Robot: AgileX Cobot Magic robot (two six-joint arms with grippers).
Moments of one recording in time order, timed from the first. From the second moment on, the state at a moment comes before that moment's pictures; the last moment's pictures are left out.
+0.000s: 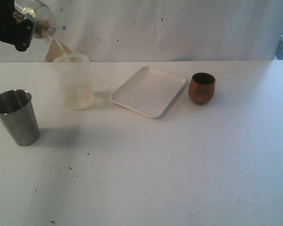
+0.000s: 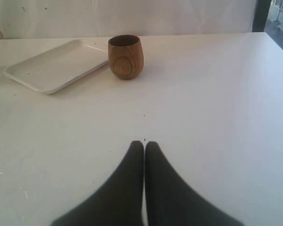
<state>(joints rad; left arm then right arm) 0.00 1.97 -1.39 0.28 -0.51 1.82 -0.01 0.00 0.00 0.05 0.33 0.04</state>
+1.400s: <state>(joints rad) 0.00 1.90 -1.47 0.29 -0.42 1.82 -0.01 0.00 0.00 0.05 0.33 0.04</state>
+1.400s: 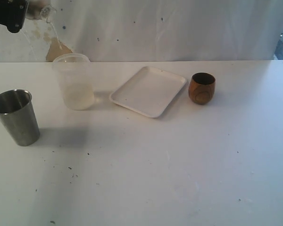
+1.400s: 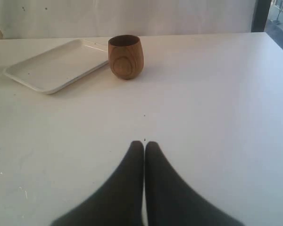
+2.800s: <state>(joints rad) -0.07 1.89 -1.47 0.42 -0.36 1.85 -0.01 0.00 0.00 0.05 0.33 0.04</state>
